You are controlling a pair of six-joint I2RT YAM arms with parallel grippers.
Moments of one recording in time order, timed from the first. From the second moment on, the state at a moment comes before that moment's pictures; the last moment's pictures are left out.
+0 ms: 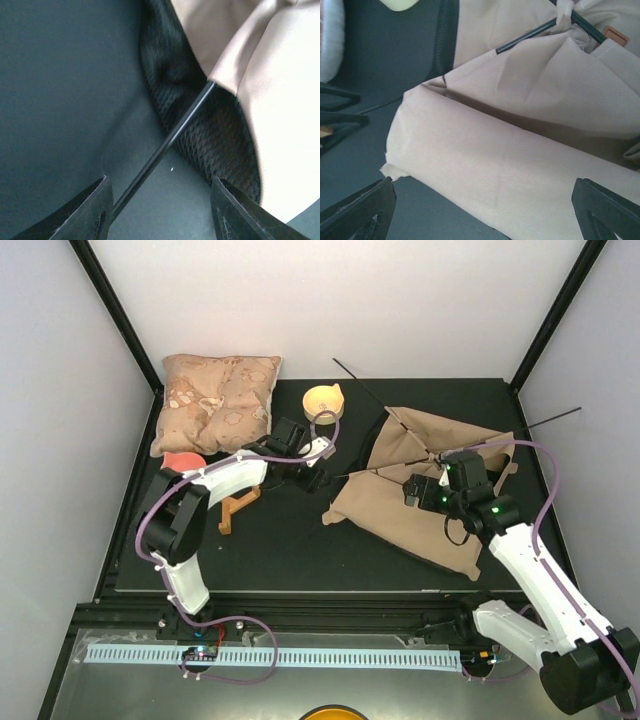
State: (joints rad) left arm -0.52 1.79 1.19 -0.34 0.33 0.16; right arm 0.36 0.97 0.84 -0.72 -0.04 0.53
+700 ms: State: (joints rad) left arm -0.55 1.94 1.31 -0.48 0.23 0.26; right arm 0.36 0.92 0.84 -0.71 -0.11 0.51
